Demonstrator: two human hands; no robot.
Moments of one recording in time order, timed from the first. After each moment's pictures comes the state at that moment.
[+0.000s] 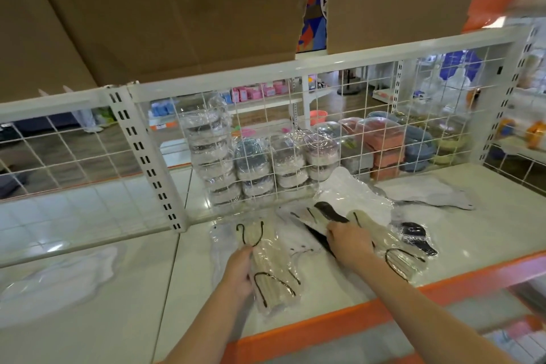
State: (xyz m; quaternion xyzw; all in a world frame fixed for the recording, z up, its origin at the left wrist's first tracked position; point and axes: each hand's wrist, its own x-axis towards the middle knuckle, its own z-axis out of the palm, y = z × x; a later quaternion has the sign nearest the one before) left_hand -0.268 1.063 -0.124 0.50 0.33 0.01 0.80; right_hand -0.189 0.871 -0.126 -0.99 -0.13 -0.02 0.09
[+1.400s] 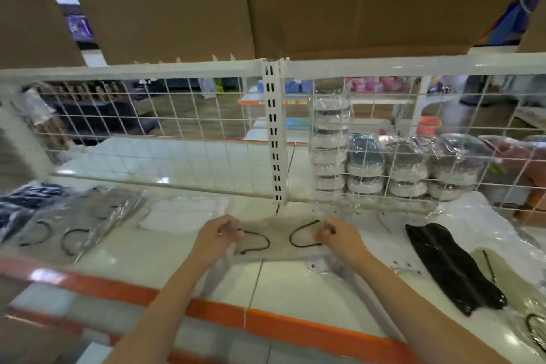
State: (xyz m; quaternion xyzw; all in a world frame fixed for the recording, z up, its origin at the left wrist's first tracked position) left_hand -0.398 1.264 -0.103 0.83 0.24 0.21 0.46; right_hand -0.233 1.052 -0.108 -0.84 -0.30 0.15 0.43
